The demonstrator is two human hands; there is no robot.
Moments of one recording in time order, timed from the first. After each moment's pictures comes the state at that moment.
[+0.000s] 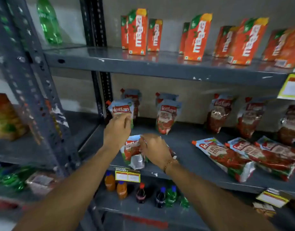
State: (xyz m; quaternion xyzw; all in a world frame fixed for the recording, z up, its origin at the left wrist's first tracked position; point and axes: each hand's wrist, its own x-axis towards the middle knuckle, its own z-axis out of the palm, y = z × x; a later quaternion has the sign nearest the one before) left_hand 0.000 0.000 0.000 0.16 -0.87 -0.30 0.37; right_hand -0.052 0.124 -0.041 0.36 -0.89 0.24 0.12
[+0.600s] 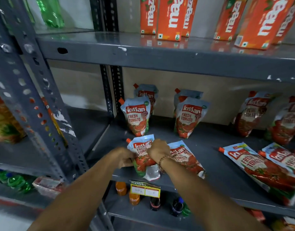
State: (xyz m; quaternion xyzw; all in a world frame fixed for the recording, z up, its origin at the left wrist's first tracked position) left_hand -0.049 -0.084 -0.092 0.38 -0.60 -0.70 -0.09; right_hand -0.110 0.024 -0.078 0.11 -0.96 0.22 -0.13
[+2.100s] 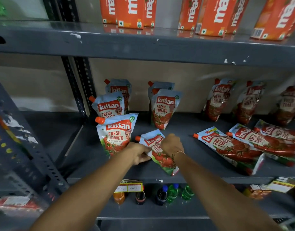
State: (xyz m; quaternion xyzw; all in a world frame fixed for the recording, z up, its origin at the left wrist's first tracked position) left_hand -0.093 0.011 -0.083 0.32 -0.57 -0.74 -0.14; right_hand -0.133 0.126 -0.075 -0.05 -0.94 0.32 -0.09
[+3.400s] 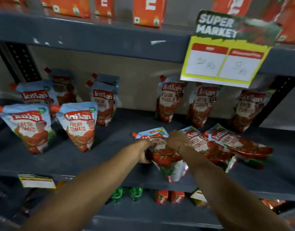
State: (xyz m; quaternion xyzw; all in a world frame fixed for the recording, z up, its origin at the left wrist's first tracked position) left_hand -0.182 0.285 -0.063 0.38 -0.50 -0.75 -0.19; right_hand -0.248 0.390 -0.062 0.06 -0.99 0.08 -0.12
